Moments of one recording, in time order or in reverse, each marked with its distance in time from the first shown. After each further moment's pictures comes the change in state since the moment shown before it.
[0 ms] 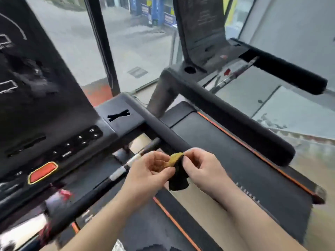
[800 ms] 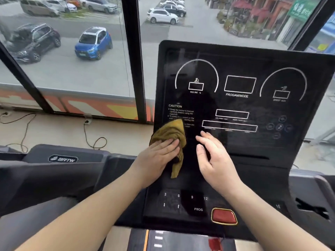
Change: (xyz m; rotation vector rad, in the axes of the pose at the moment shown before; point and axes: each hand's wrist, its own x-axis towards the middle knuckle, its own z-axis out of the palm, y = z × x) left_hand -0.055 -0.127 -0.516 1.239 0.515 0.195; right_hand 0.125 -0.273 0.447 -0.213 -0.414 -0.812
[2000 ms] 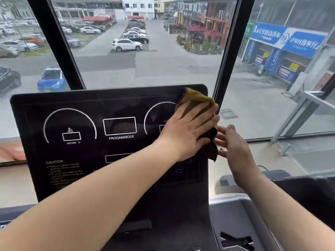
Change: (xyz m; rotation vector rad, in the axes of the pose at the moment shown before) left_hand 0.372 0.233 -0.022 0.477 0.120 0.264; right_hand 0.076 0.171 -0.276 0.625 0.295 0.428
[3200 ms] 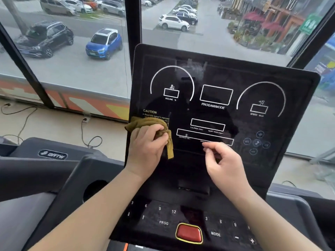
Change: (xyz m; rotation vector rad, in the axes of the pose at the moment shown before) left_hand -0.329 -0.075 0.049 -0.340 0.360 -0.695; right_hand -0.114 0.065 0.185 -0.477 -0.205 -0.409
